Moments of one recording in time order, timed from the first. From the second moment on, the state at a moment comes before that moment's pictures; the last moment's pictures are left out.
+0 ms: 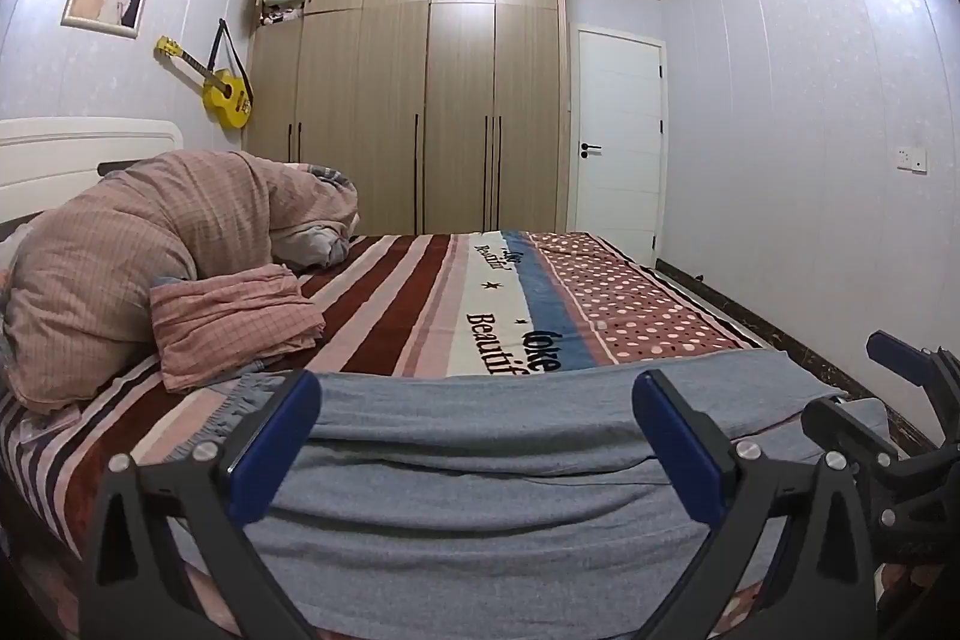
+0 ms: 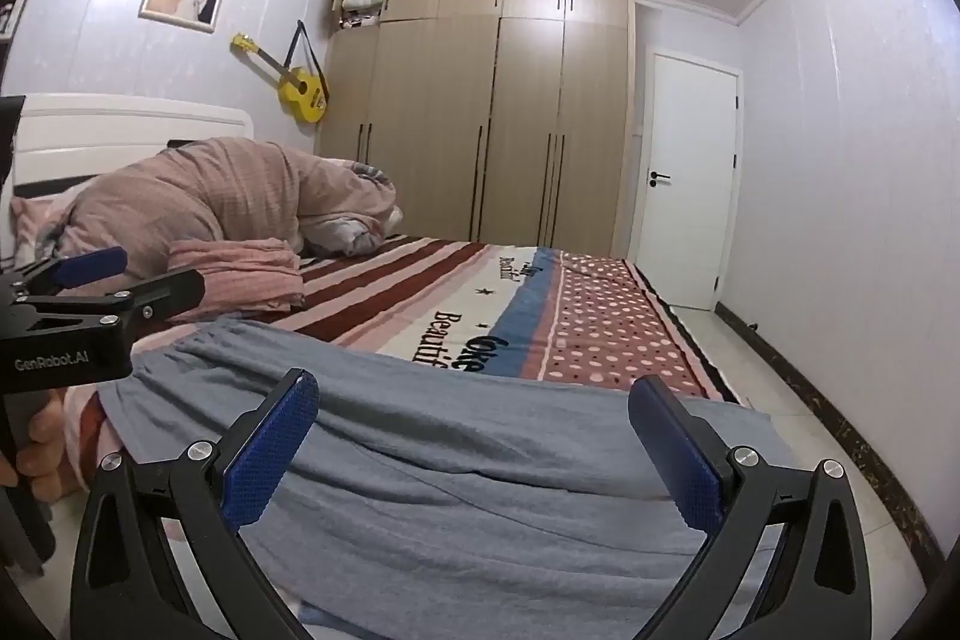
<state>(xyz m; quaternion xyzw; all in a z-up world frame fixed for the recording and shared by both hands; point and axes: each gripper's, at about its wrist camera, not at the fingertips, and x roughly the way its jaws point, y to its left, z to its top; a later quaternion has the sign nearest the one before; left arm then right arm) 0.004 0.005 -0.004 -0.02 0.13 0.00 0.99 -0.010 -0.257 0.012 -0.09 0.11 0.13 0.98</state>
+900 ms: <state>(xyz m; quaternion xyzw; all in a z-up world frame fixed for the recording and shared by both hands) 0.003 0.005 -0.003 -0.02 0.13 0.00 0.99 -0.009 -0.258 0.013 -0.08 0.11 0.13 0.98</state>
